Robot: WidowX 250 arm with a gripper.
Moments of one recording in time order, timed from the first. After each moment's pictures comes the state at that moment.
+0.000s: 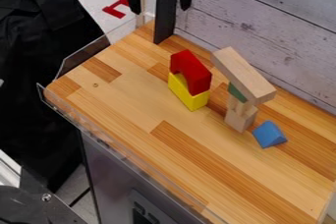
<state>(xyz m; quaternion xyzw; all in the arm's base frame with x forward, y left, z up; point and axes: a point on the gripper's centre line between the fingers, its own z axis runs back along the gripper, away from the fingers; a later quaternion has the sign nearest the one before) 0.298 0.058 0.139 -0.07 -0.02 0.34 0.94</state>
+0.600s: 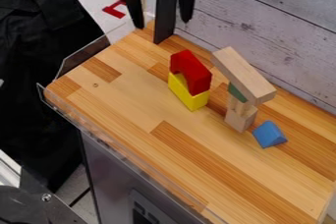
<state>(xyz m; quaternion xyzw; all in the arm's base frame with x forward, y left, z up) 0.300 0.056 0.118 -0.08 -0.01 0.40 0.91</state>
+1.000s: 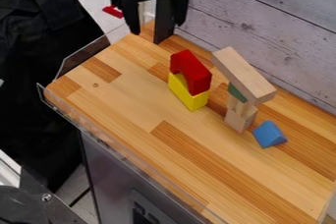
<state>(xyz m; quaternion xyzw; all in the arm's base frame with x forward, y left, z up) 0.302 0.064 0.104 -0.05 -0.01 0.48 0.88</state>
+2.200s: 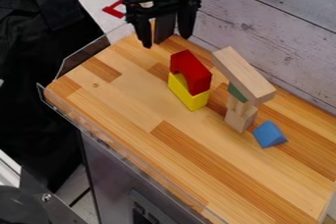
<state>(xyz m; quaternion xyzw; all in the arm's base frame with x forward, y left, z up) 0.322 0.059 0.078 -0.05 0.01 0.50 0.87</state>
